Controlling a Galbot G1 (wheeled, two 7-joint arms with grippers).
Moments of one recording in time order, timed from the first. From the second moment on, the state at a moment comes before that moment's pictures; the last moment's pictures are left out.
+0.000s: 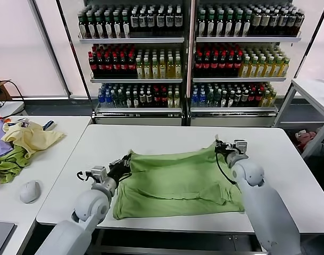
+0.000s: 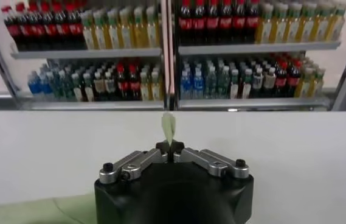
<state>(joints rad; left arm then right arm) 0.98 -1.08 -0.17 -1.78 -0.68 0.36 -0.20 -0.79 1.15 0.35 1.60 0.55 -0.56 0.11</state>
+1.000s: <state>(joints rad) 1.26 -1.09 -0.25 -1.95 -0.53 0.40 -0.19 -1.17 1.14 0.50 1.90 0.45 -0.57 0.14</state>
